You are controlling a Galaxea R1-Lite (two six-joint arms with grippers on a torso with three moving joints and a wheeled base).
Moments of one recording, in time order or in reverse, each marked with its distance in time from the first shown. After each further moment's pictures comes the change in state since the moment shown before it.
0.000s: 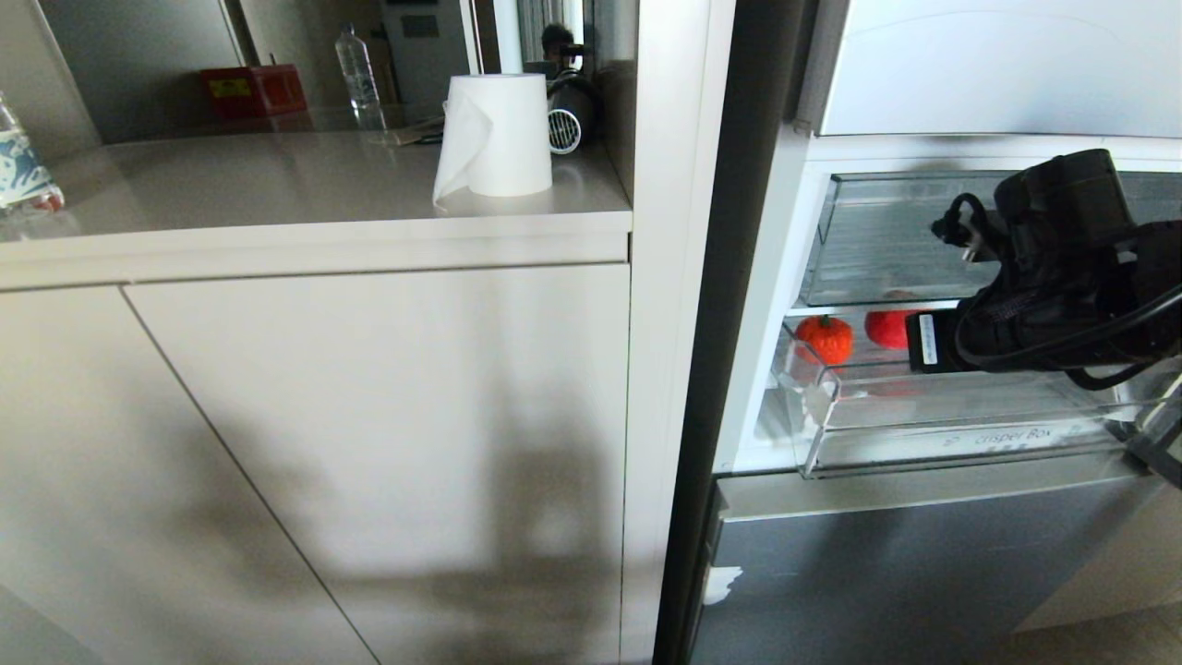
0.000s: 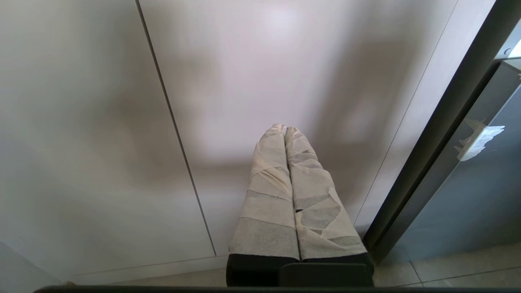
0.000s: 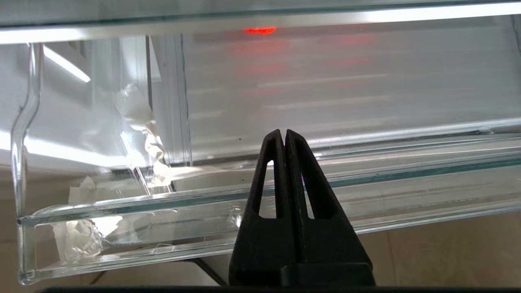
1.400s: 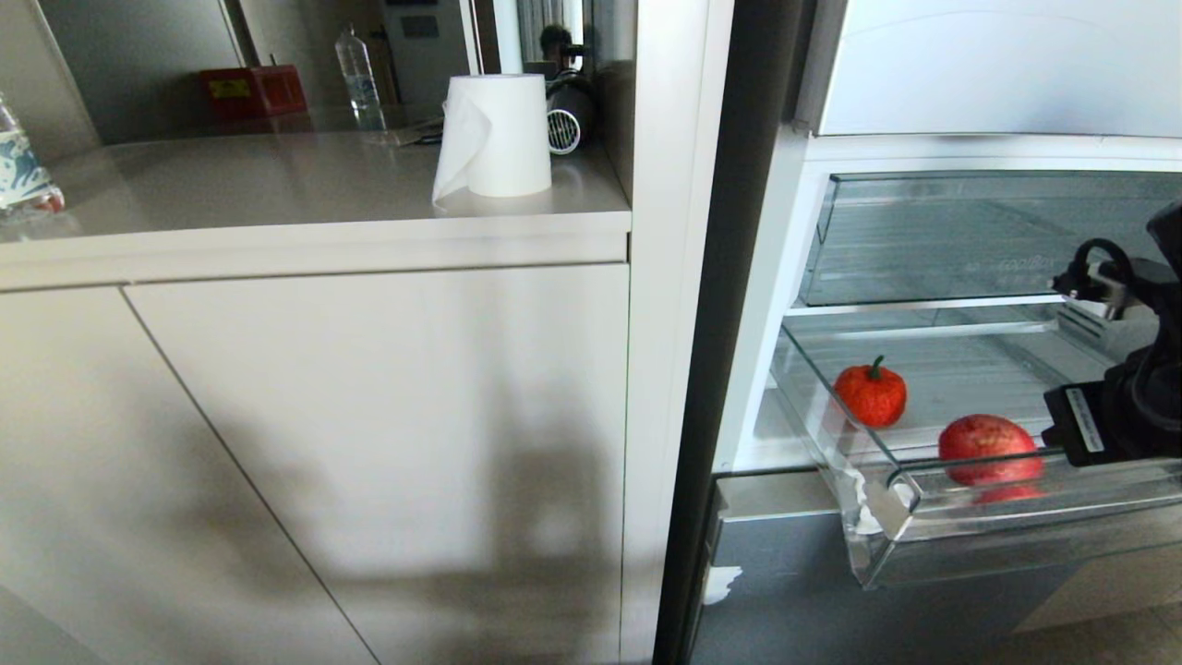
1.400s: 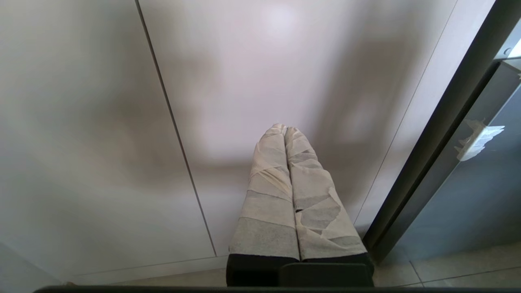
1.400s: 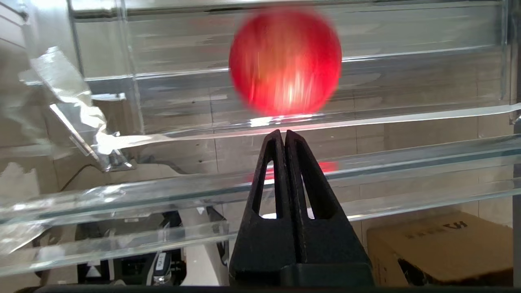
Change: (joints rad) left arm 0.000 0.000 0.000 0.000 0.000 0.000; right arm -0.079 -0.245 0.093 0.377 0.030 -0.046
